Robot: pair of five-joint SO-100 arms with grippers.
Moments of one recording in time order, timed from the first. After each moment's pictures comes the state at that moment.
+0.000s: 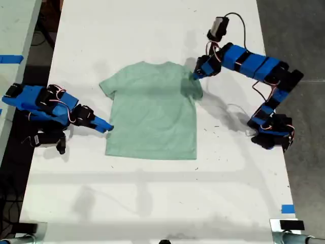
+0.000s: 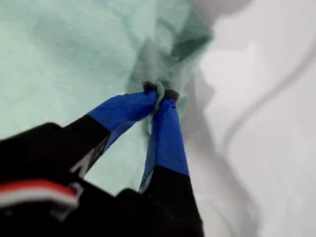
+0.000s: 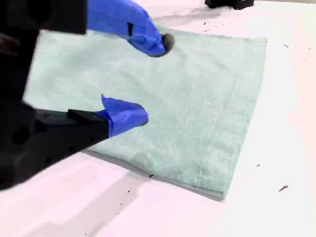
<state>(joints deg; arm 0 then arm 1) 8.2 205.5 184.4 60.6 -5.1 39.6 93.7 89.0 62.8 -36.0</state>
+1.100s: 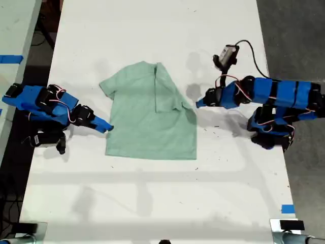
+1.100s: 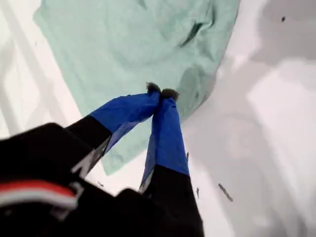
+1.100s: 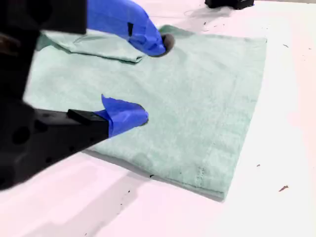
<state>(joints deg) 8.2 205.5 184.4 60.6 -5.1 17.6 148.0 140.7 51.8 -24.2</state>
